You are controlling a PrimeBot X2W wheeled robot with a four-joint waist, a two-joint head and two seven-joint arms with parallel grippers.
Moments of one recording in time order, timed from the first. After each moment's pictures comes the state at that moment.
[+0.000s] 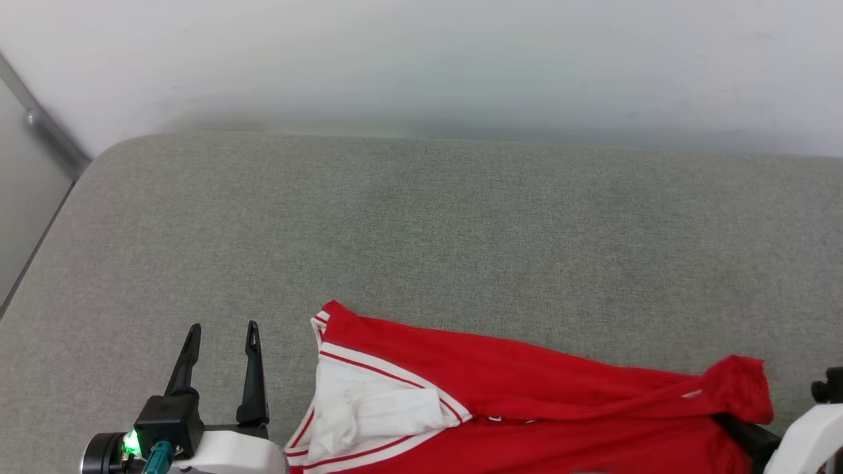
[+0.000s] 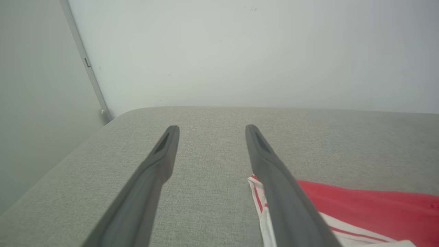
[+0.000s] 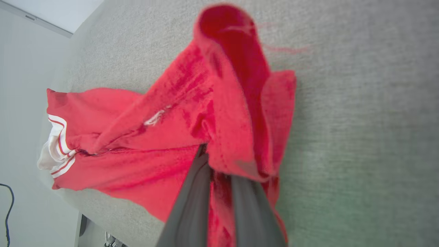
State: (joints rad) left arm 0.04 0.10 -0.02 0.04 -0.11 0.05 -0.26; right arm -0.08 -0.59 0.35 0.36 1.19 0.13 0.26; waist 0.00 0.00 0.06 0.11
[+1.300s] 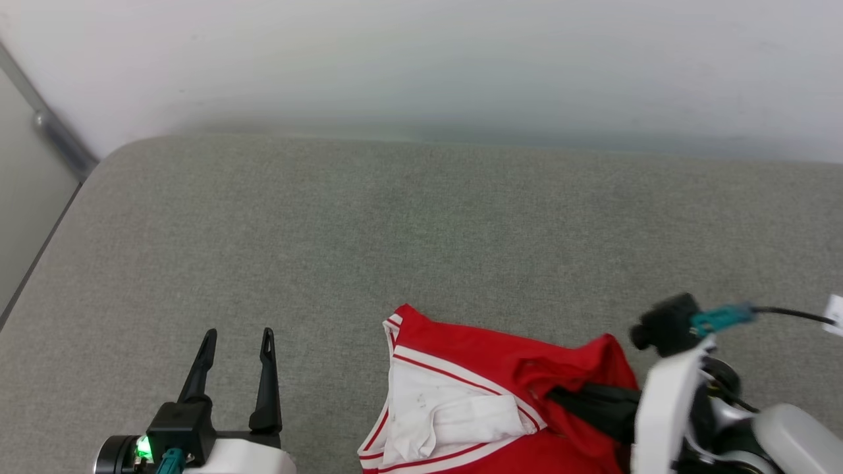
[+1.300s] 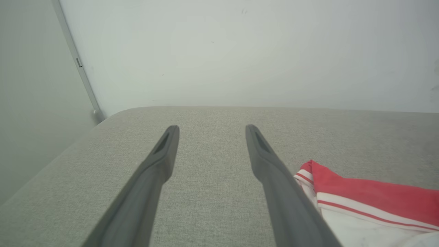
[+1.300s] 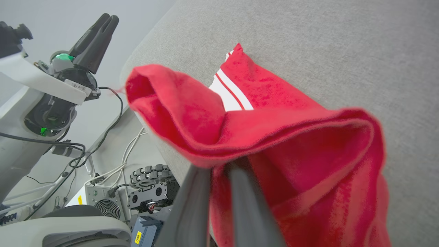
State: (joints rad) left arm 0.07 0.05 0.00 0.02 -0.06 0.00 -0.26; right arm -0.22 -0.58 0.57 -0.14 1.06 0.13 0.51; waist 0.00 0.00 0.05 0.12
